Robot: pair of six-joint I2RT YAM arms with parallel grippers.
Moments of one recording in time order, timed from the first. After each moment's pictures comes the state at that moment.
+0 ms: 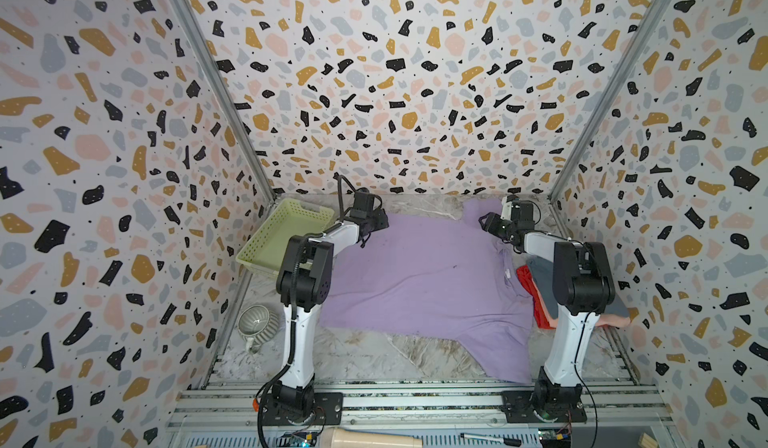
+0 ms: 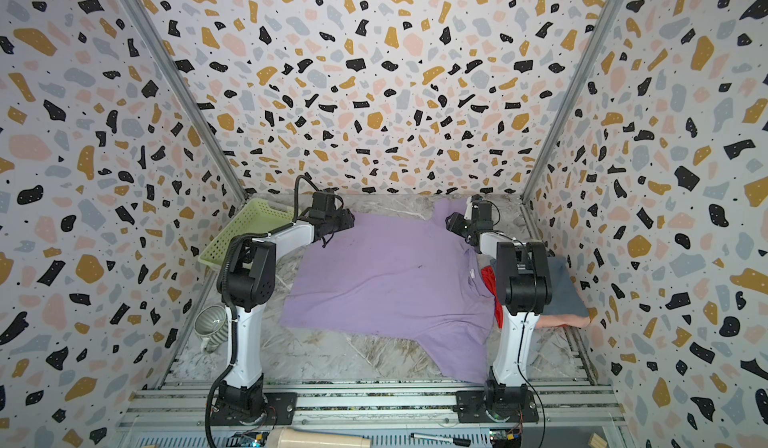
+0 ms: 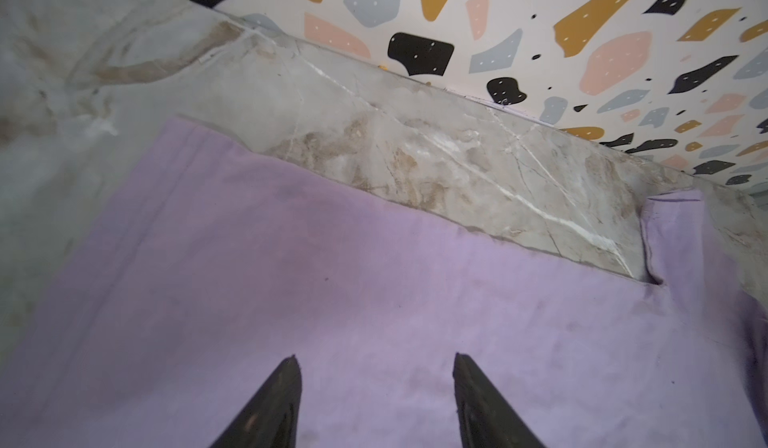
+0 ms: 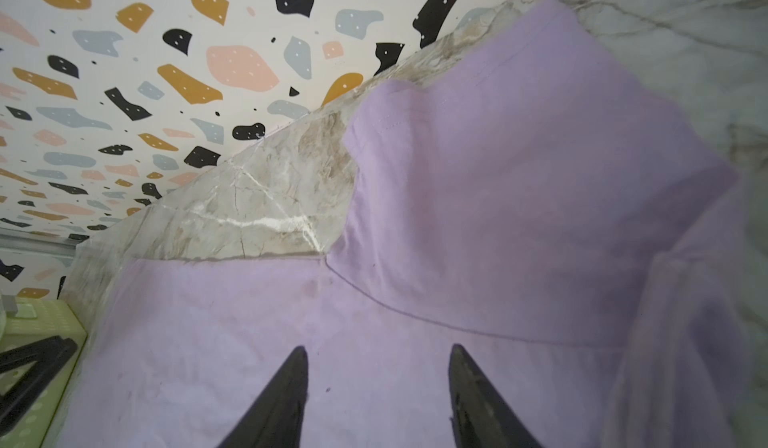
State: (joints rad) left arm -0.28 2.25 1.65 -0.11 0.08 -0.46; right arm 0.04 2.10 1.36 0.13 -0.34 0.45
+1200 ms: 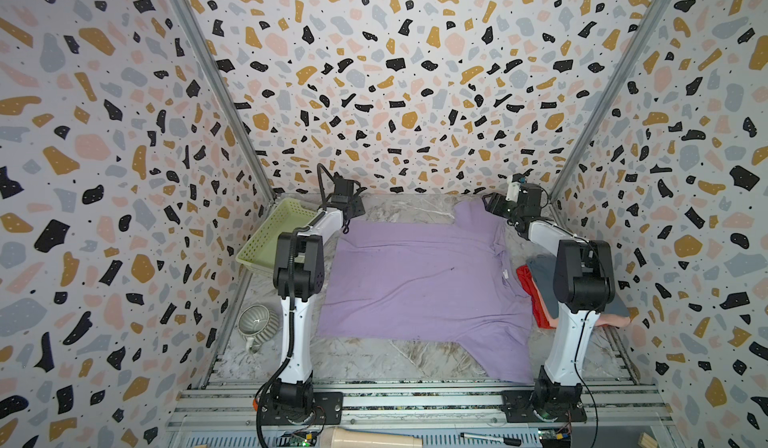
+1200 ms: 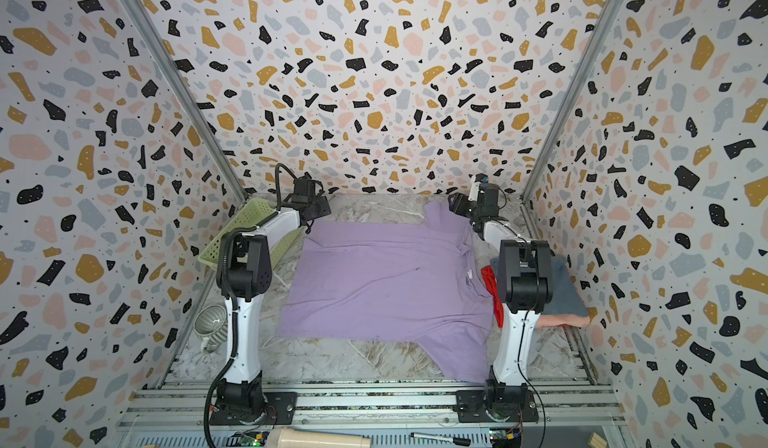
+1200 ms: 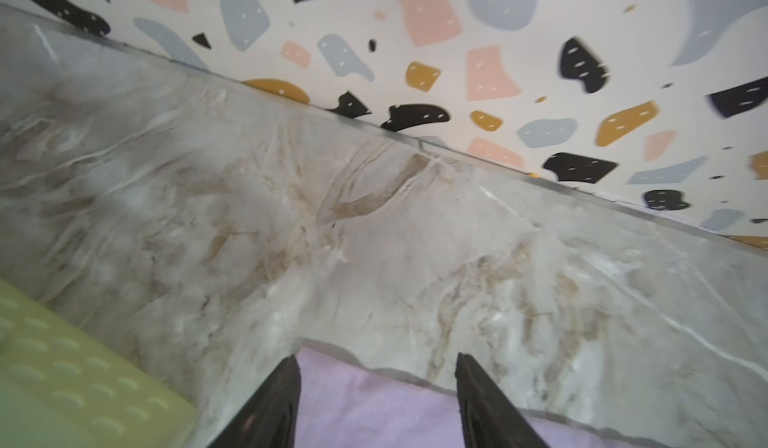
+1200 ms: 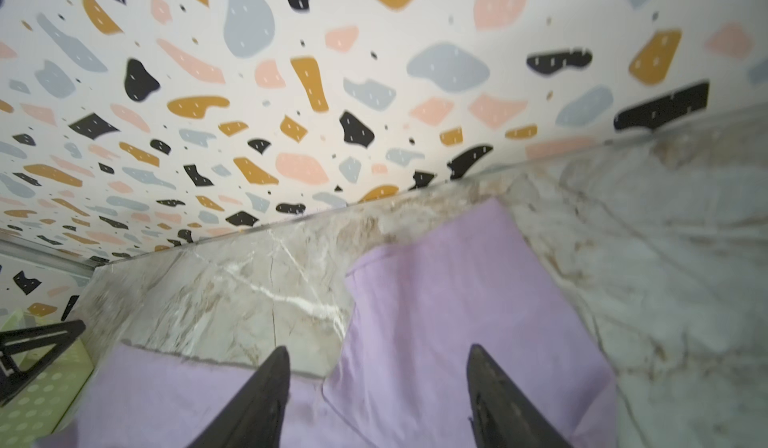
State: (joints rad) left arm -0.15 2.35 1.89 -0.28 -0.09 -0.37; right arm 0.01 2.11 1.54 0.16 -0.34 0.34
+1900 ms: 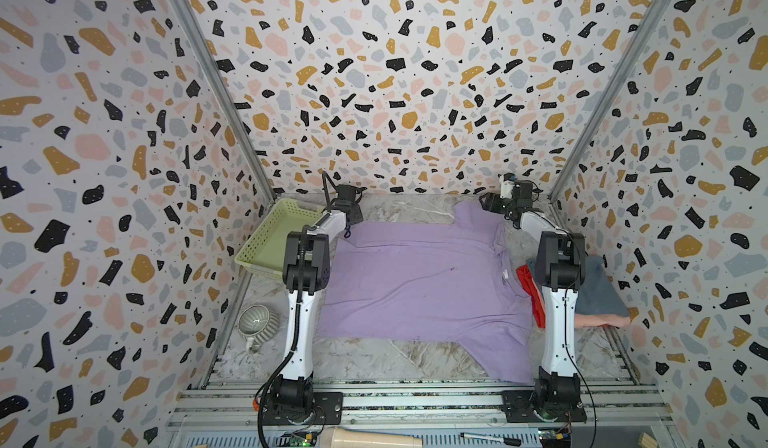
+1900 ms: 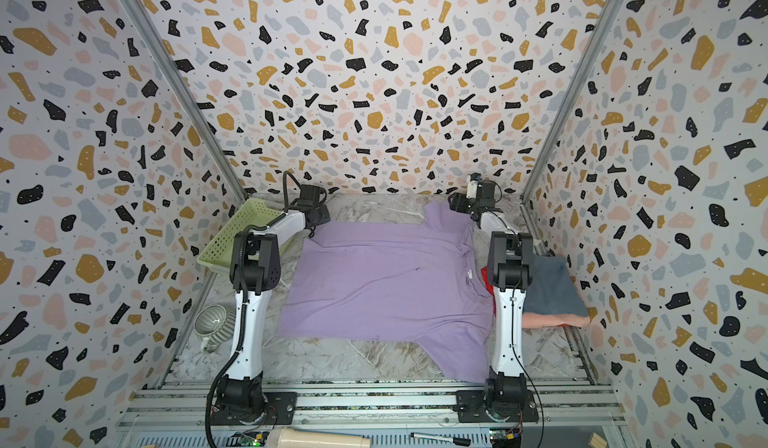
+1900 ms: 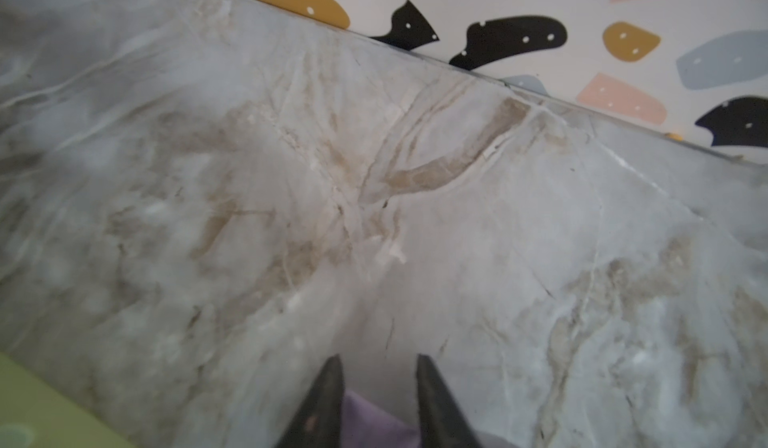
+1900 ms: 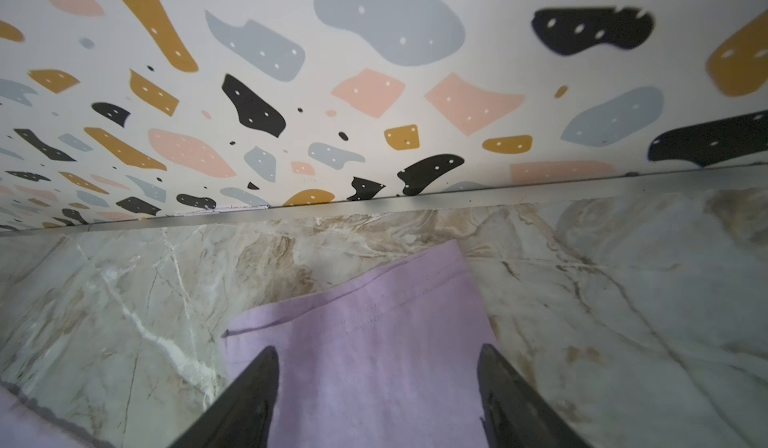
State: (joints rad) left arm -0.15 2.50 2.01 -0.35 -0.13 -0.37; right arm -0.02 2.51 2.02 -0.05 -0.40 0.19
